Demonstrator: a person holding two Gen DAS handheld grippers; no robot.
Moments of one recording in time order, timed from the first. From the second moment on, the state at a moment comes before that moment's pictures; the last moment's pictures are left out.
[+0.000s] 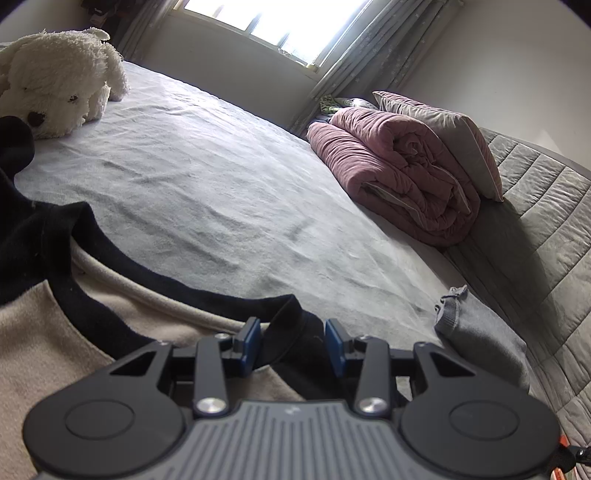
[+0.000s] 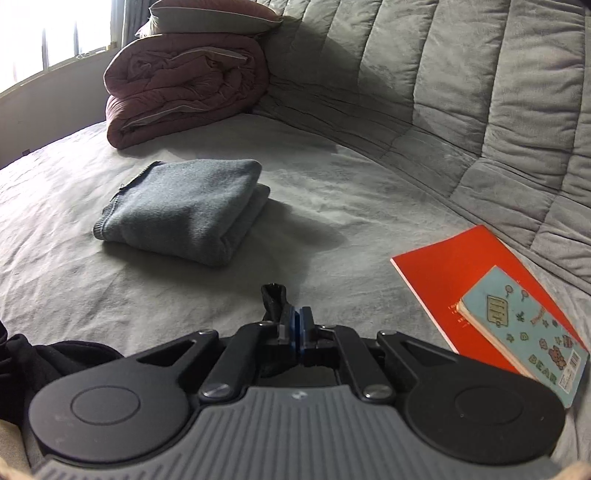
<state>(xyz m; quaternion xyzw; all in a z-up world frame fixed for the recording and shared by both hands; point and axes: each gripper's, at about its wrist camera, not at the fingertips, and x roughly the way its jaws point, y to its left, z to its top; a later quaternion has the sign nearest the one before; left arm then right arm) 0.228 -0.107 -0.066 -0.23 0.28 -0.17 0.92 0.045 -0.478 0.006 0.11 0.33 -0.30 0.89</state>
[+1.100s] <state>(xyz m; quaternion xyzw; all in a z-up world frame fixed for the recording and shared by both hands) 0.227 -0.105 -0.066 -0.23 0.28 -0.17 0.91 0.055 -0.394 0.005 0.07 0.44 -0.01 0.90</state>
